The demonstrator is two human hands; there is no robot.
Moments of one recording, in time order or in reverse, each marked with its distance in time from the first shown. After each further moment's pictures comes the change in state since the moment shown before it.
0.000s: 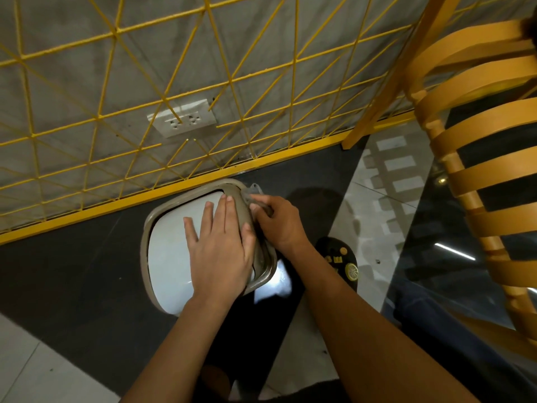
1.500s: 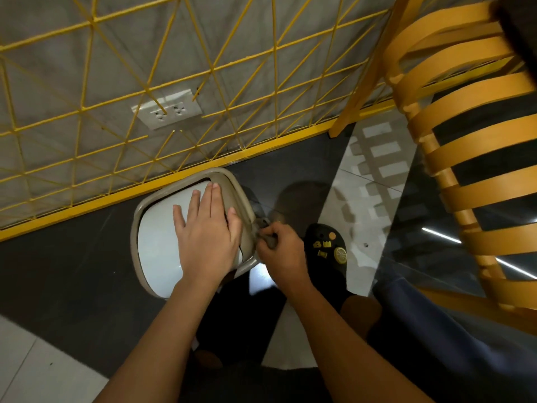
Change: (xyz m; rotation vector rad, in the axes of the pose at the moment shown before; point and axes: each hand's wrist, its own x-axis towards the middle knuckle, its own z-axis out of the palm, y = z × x) left_hand -0.001 0.000 -0.001 -0.021 0.019 0.002; right_hand -0.067 0.037 0.011 -0.014 0.179 0.163
